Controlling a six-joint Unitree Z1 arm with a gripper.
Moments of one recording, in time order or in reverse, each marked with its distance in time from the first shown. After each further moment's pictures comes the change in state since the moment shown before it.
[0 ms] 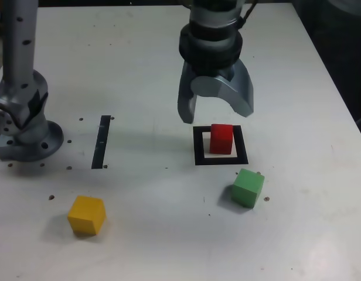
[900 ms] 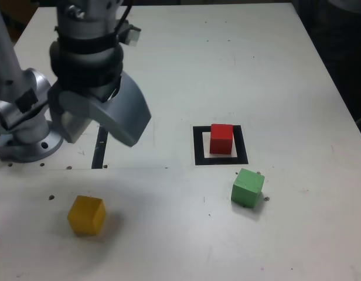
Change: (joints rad) arm -0.382 -0.337 0.389 0.062 -0.148 -0.197
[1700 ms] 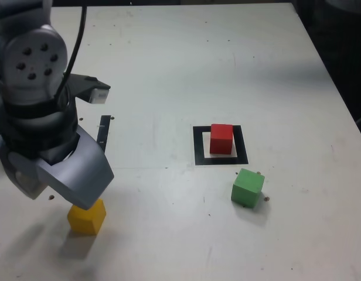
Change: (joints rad) arm -0.361 0.014 0.169 -0.273 -0.074 -0.258
